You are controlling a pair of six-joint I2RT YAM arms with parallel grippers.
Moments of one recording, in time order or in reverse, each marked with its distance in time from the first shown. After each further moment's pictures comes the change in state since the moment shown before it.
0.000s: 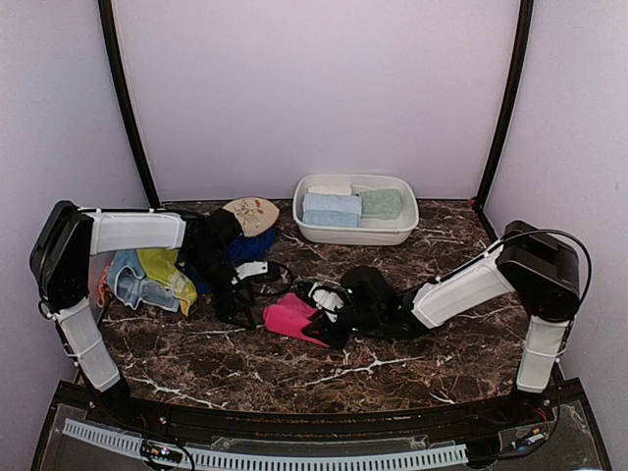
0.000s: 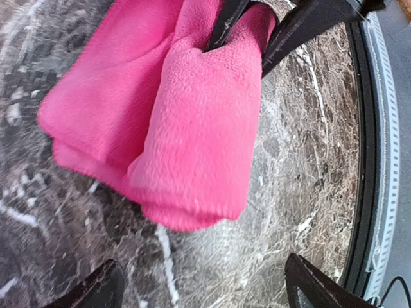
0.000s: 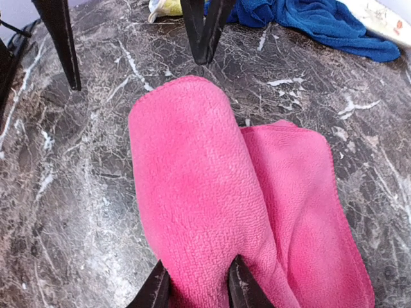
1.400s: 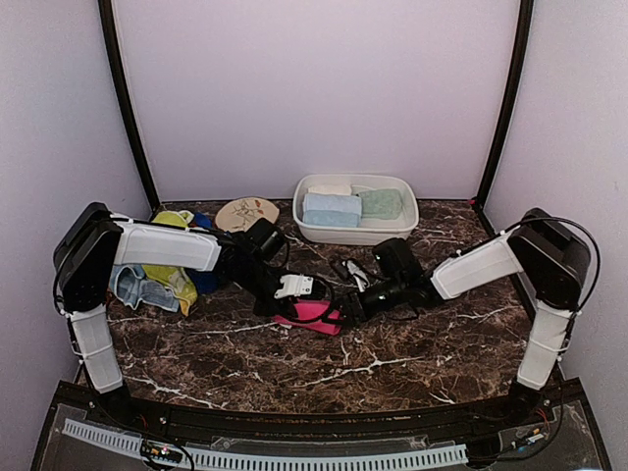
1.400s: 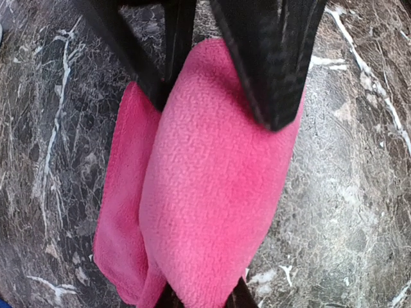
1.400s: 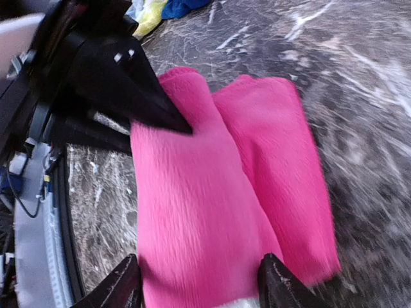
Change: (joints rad) left arm -0.216 0.073 -0.010 0.431 -0.252 0.113; right arm -0.267 -0.013 0.029 -0.135 -0.487 0.354
